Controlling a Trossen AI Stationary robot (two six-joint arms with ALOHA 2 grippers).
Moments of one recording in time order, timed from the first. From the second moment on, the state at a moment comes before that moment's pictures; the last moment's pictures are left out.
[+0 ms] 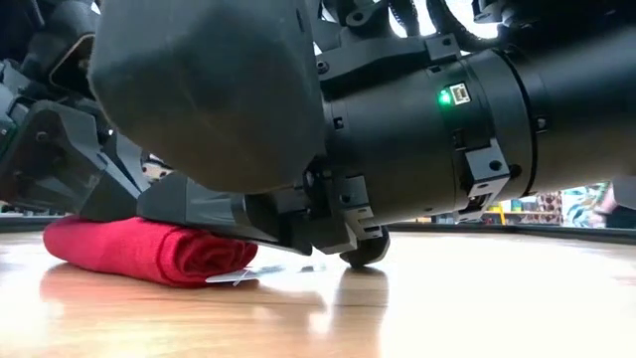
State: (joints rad) left arm -0.56 1.80 0.43 0.88 -0.13 -0.14; right arm 0.58 2.45 1.32 0.78 0.76 0.56
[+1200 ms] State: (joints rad) left arm -0.61 1.59 0.08 1.09 -0.27 -0.29; right arm 0.58 2.45 1.32 0.76 0.76 0.59
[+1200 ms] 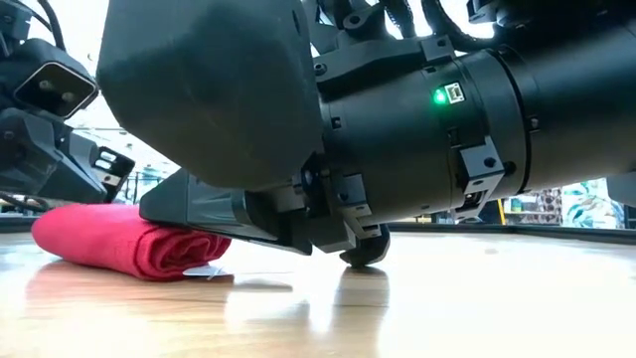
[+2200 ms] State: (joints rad) left arm -0.61 1.58 0.08 1.19 -0.26 -0.28; right arm 0.58 2.30 1.31 0.67 0.70 0.40
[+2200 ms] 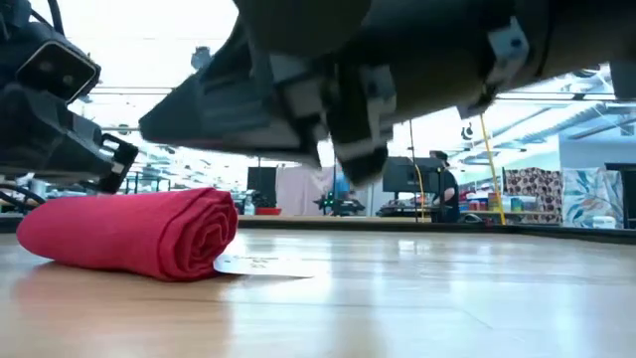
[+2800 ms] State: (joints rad) left arm -0.60 1.43 0.08 1.34 -0.32 -0.12; right arm 0.59 1.80 1.21 -0.12 0.67 0.22
